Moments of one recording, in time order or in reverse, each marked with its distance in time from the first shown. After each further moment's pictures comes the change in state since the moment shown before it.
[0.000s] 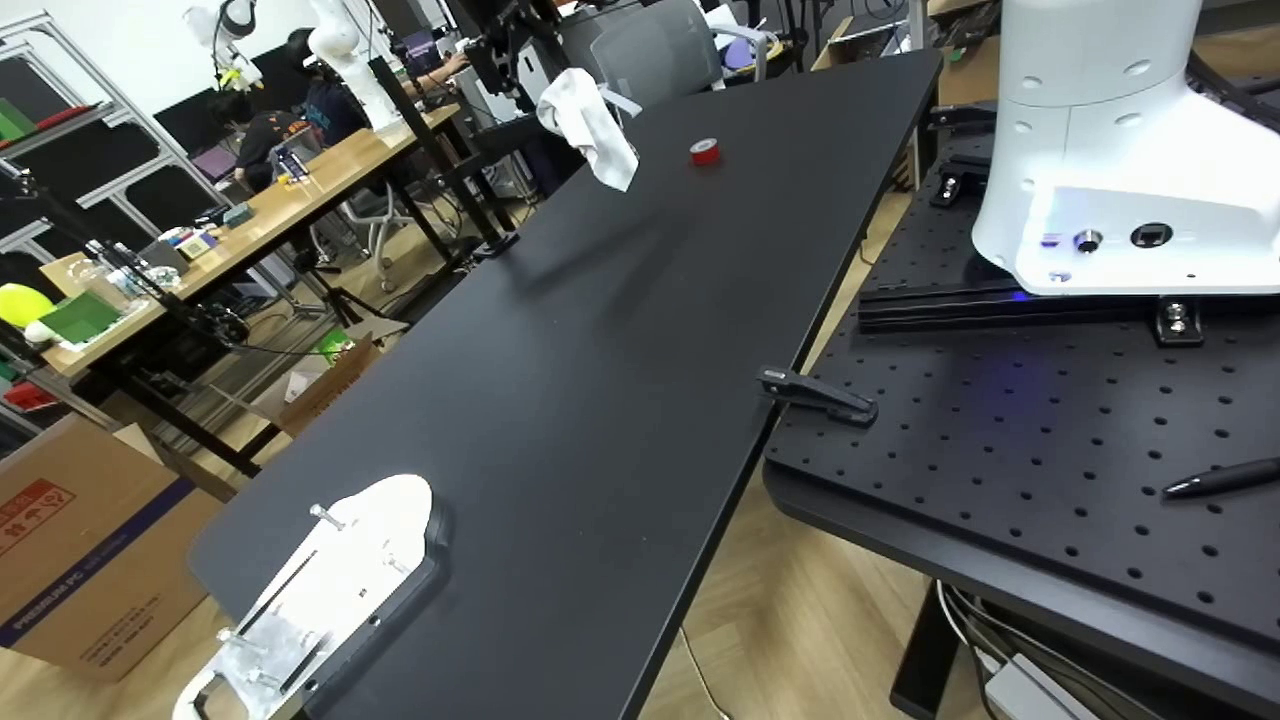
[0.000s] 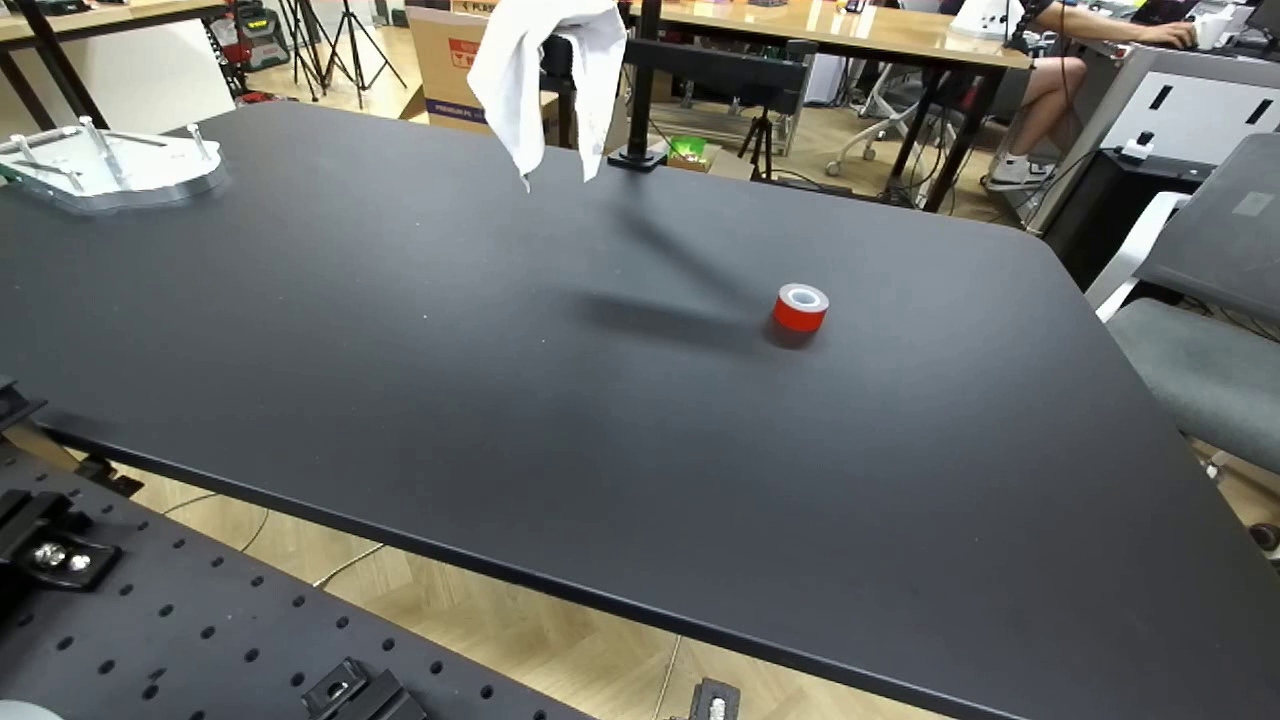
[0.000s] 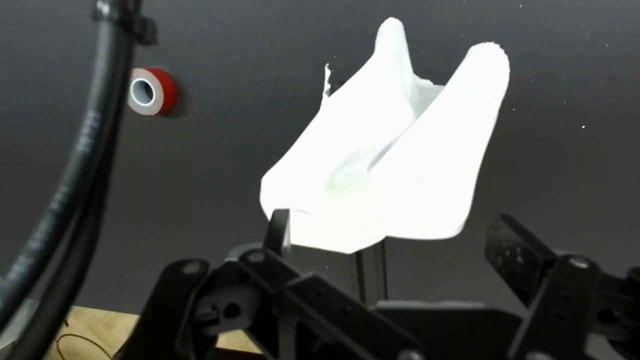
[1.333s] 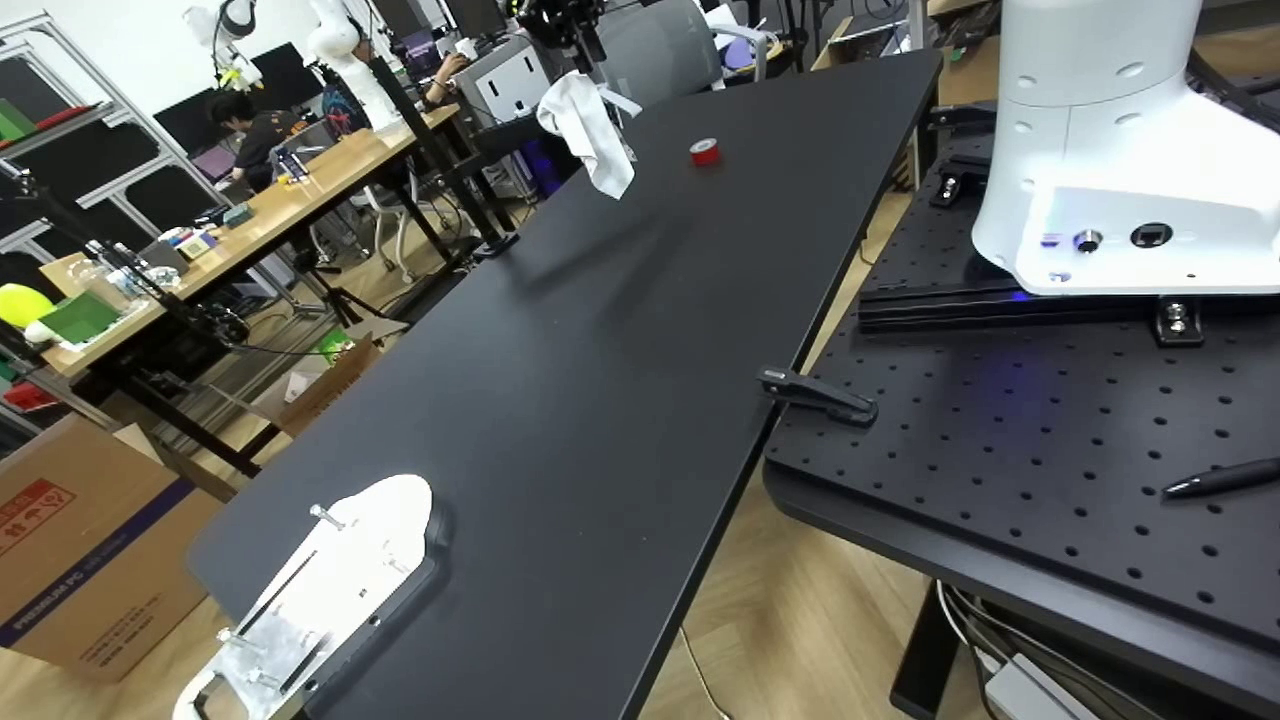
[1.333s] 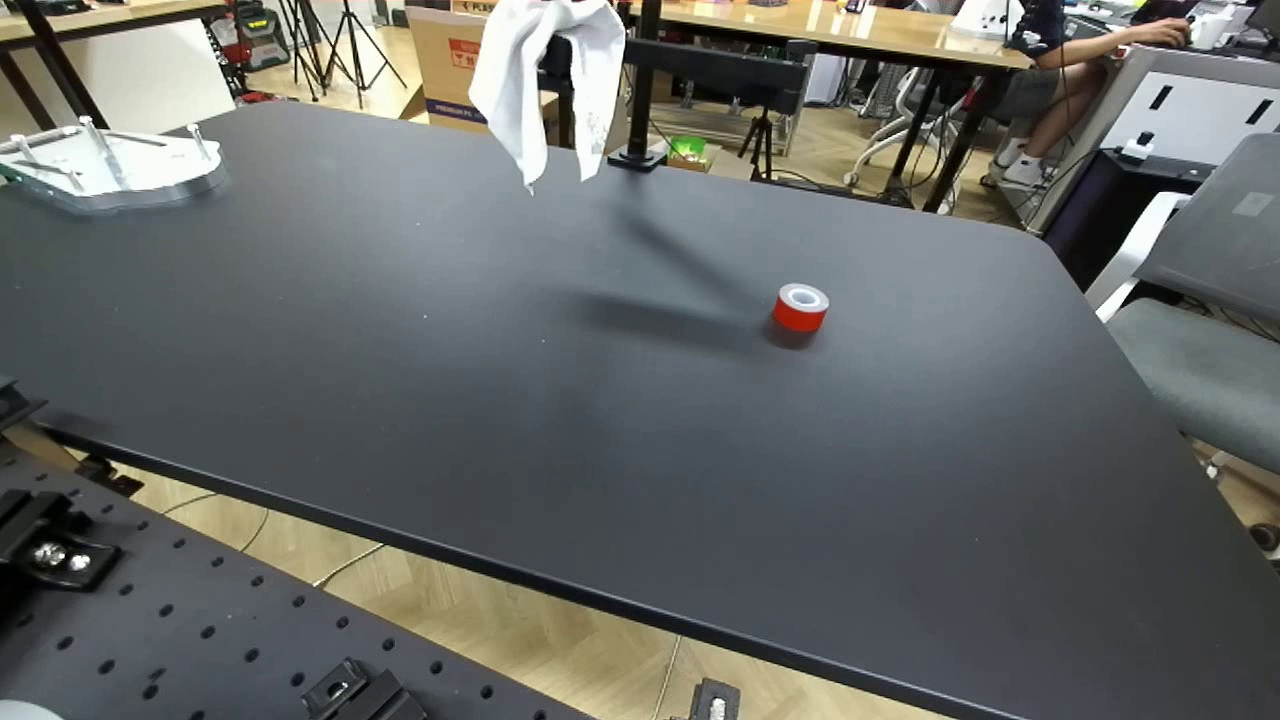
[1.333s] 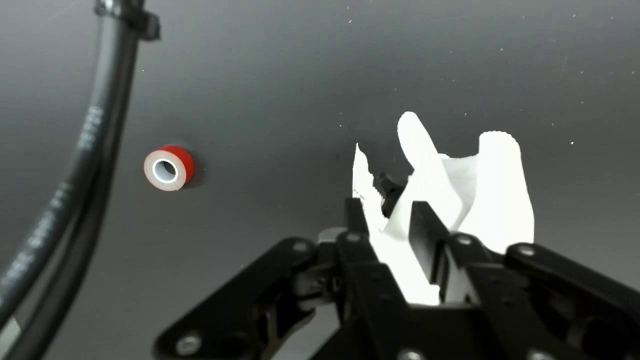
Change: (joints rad) arm -0.073 -0.187 -0.029 -0.186 0.126 0.017 -0.038
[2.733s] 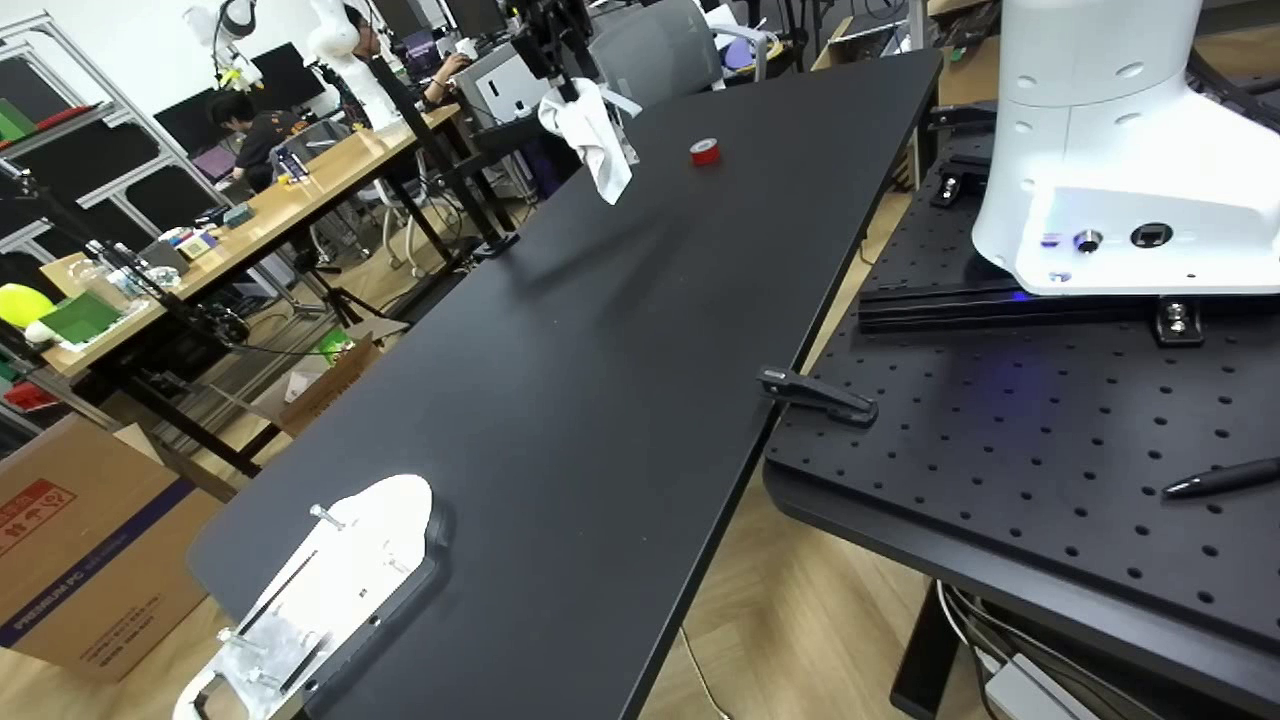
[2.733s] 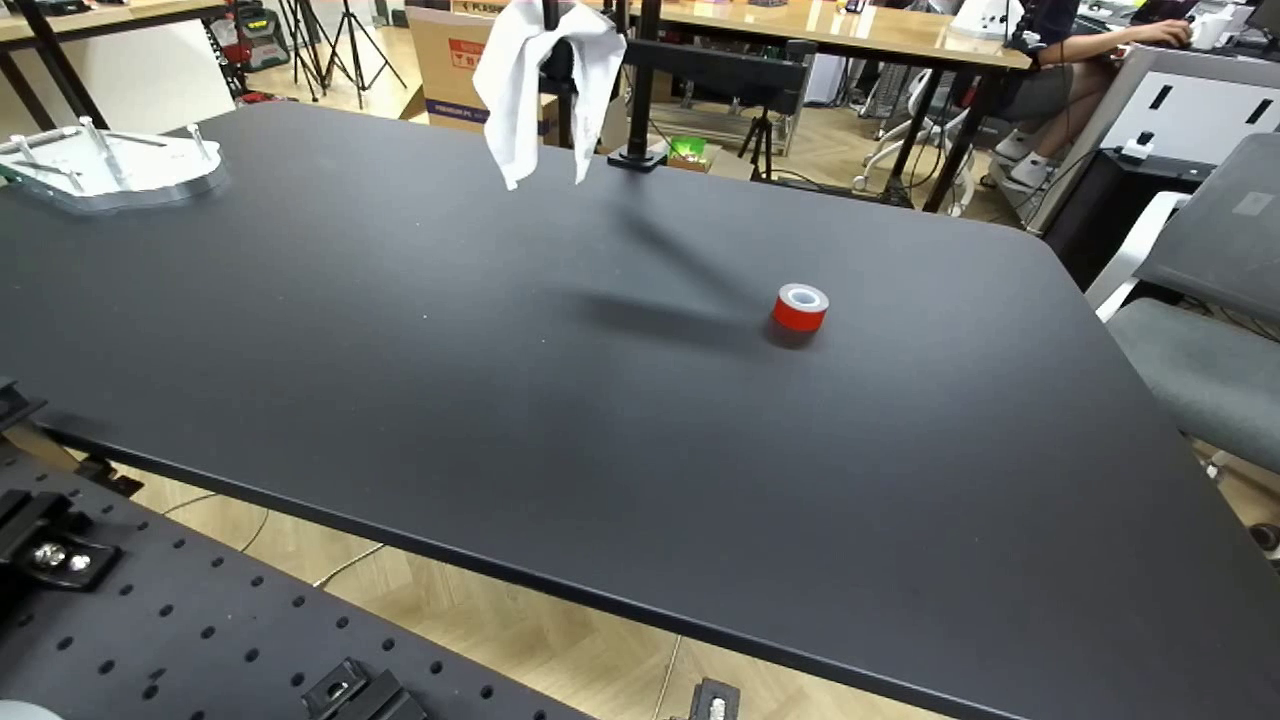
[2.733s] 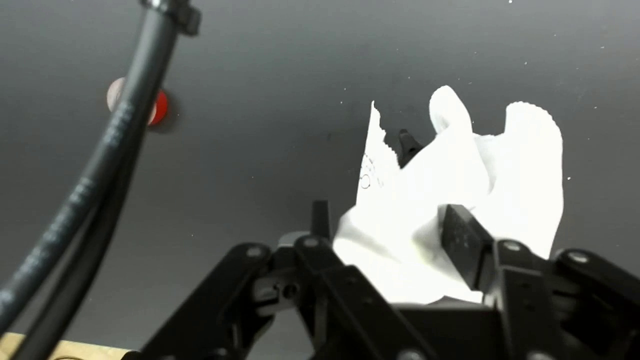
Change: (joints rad) arm -0.004 0.175 -0.004 0.150 0.027 -0.015 -0.278
